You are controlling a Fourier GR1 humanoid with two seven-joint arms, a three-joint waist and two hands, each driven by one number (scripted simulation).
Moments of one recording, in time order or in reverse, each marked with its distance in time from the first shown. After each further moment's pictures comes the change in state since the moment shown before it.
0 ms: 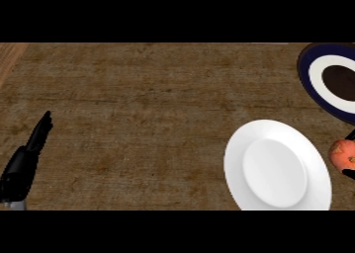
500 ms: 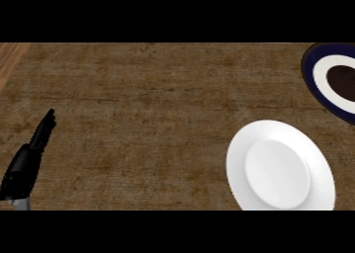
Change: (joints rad) left arm -0.014 -0.008 -0.009 0.003 0.000 -0.002 -0.004; right arm -0.100 -0.196 -0.213 0.264 -0.006 -0.040 -0.342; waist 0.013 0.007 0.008
